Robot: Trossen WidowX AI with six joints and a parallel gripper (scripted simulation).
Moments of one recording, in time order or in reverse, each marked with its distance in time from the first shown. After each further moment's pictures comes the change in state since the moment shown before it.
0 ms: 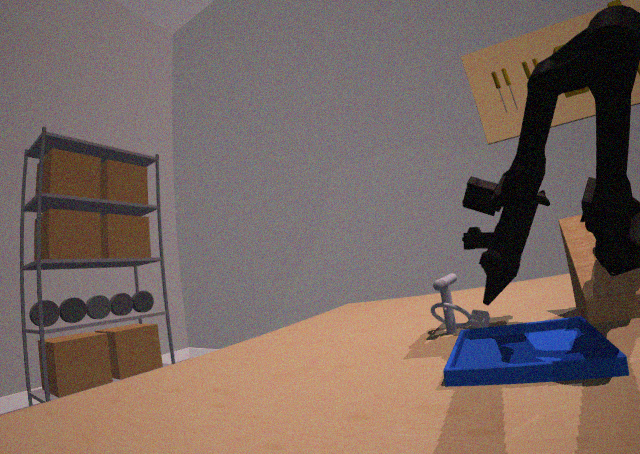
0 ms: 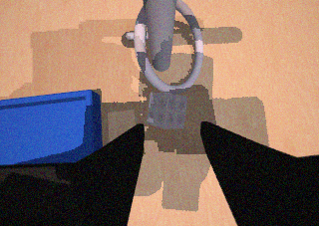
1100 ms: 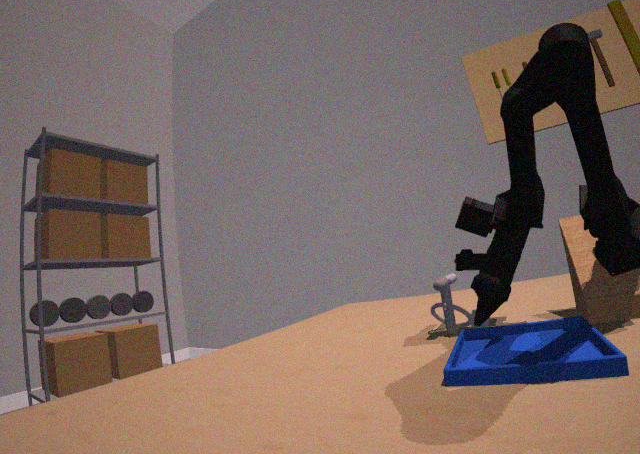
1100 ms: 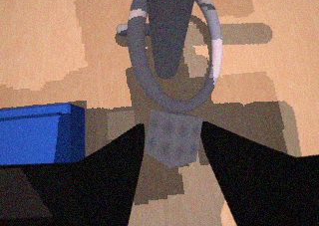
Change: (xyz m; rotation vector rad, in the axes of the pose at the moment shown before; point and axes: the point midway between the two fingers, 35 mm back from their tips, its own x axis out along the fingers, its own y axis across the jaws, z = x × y) arm 0.043 0.003 0.001 -0.020 -0.005 0.012
